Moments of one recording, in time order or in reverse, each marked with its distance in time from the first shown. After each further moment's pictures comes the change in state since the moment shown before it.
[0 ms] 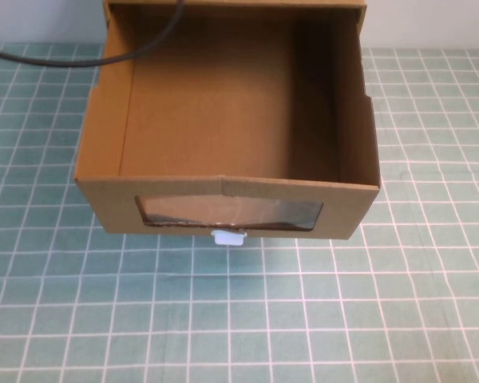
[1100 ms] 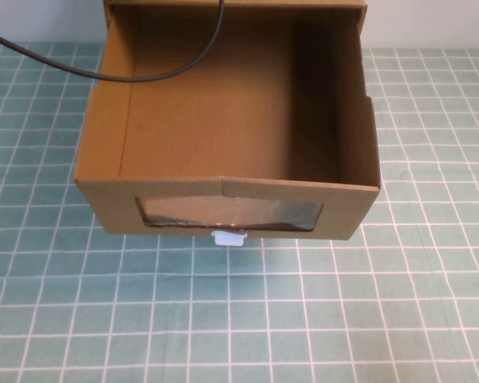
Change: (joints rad) right arm 0.000 0.071 -0.158 0.559 -0.021 0.000; left arm -0.057 0.162 -0.114 0.035 -0.006 0.031
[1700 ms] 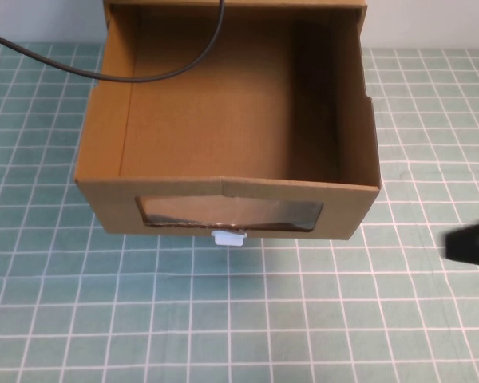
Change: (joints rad) right arm 0.120 0.918 -0.757 -0.060 0.668 -0.260; left arm -0.001 0.000 0.000 0.002 -0.004 0.000
